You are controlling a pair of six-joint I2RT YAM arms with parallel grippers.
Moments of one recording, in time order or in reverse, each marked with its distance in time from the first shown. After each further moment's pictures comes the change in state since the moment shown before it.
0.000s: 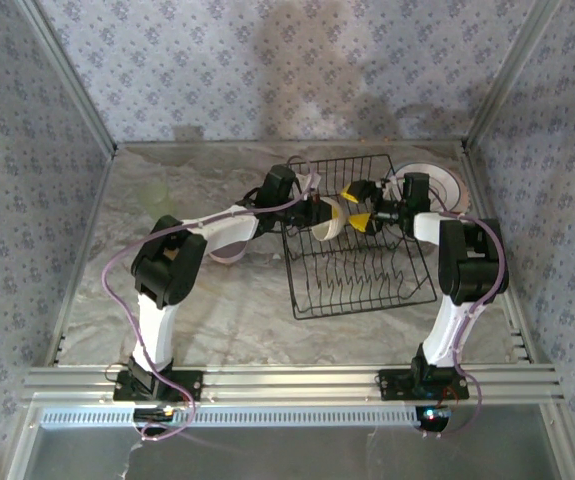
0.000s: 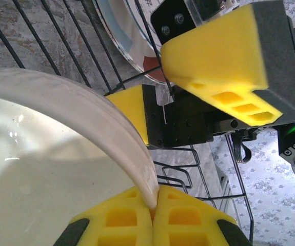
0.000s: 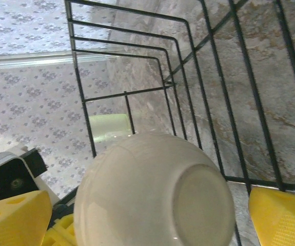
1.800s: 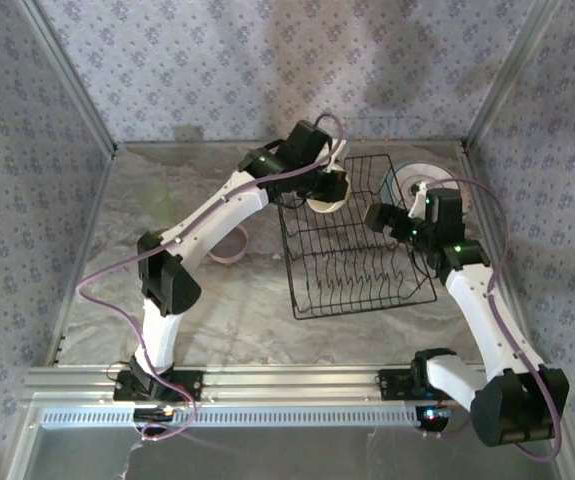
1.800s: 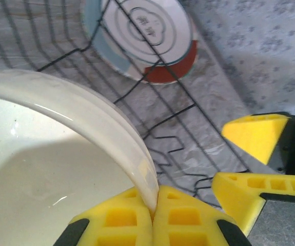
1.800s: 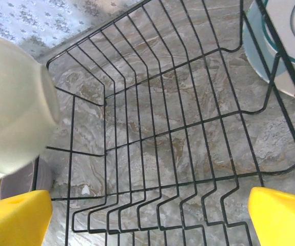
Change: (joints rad) left arm -0.146 -0.005 0.779 -1.035 -0.415 0.404; right arm 0.106 -0.838 -0.139 -0.680 0.713 -0.539
